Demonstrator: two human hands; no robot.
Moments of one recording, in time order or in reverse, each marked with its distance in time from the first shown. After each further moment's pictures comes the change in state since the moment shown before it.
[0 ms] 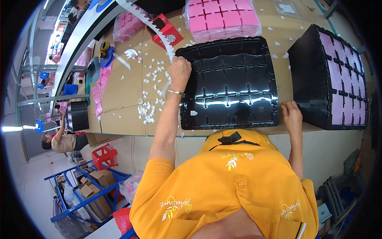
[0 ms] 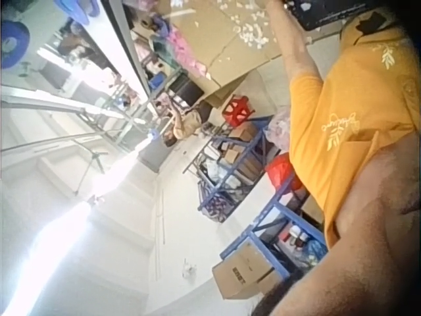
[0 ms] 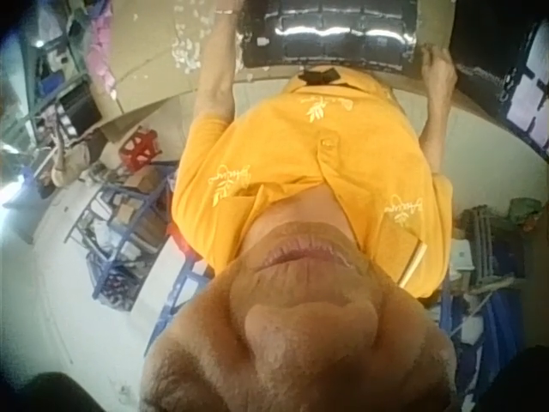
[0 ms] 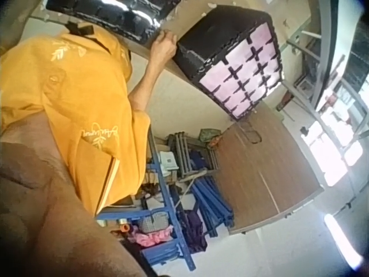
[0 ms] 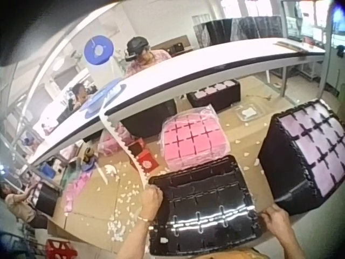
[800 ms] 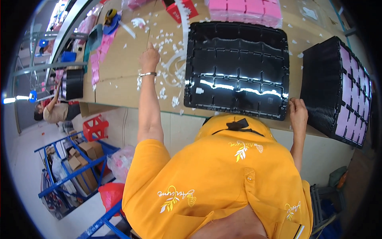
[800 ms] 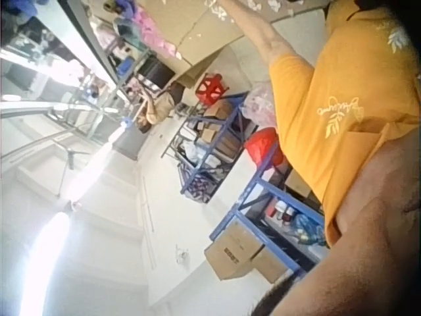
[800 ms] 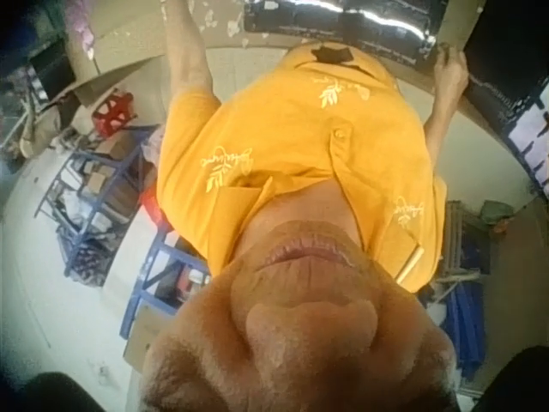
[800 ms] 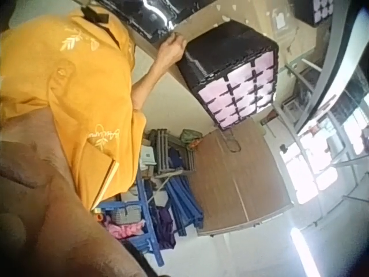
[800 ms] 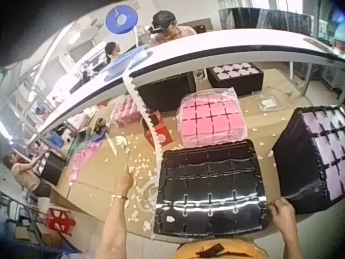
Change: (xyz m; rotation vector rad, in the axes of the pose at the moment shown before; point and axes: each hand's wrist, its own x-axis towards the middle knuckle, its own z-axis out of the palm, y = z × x) left_hand -0.038 -0.178 -0.017 0.359 -0.120 -0.324; right_hand 0.004 -0.003 -0.002 -0.065 -0.082 -0.037
